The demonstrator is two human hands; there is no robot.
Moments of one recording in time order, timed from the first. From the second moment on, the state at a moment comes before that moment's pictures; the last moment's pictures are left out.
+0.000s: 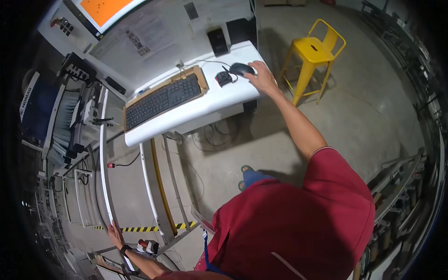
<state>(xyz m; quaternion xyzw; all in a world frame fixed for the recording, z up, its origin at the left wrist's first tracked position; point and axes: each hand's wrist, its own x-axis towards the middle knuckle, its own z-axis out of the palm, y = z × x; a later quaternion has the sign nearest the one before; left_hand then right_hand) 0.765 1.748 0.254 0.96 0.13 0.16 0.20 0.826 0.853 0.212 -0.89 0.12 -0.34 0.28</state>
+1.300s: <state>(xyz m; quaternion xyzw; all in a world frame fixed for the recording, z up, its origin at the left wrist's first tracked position) 0.758 1.724 0.273 0.97 0.21 0.08 0.03 0.873 0.860 0.206 -0.93 0.09 -0.26 0.23</state>
